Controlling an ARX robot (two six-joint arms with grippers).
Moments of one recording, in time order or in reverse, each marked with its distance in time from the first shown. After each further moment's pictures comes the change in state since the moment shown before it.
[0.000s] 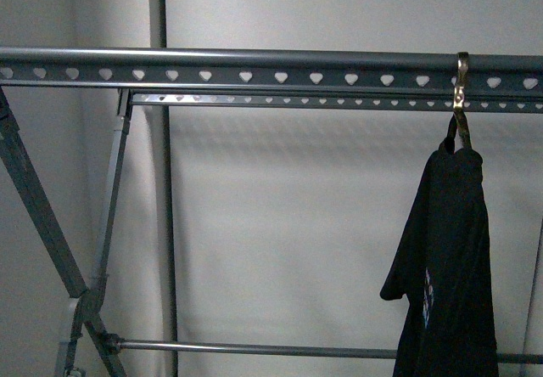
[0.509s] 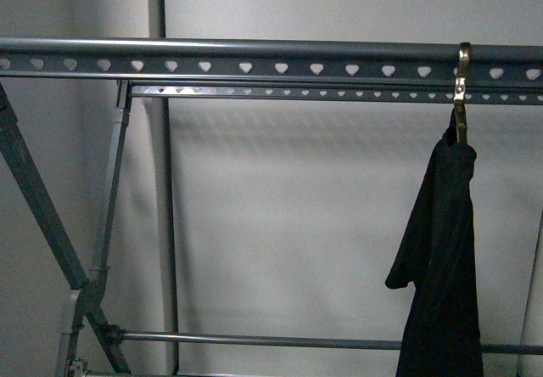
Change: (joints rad) left arm 0.000 -0.003 0.000 -0.002 0.000 0.000; right arm 0.000 -0.046 -0.051 0.007 0.001 -0.001
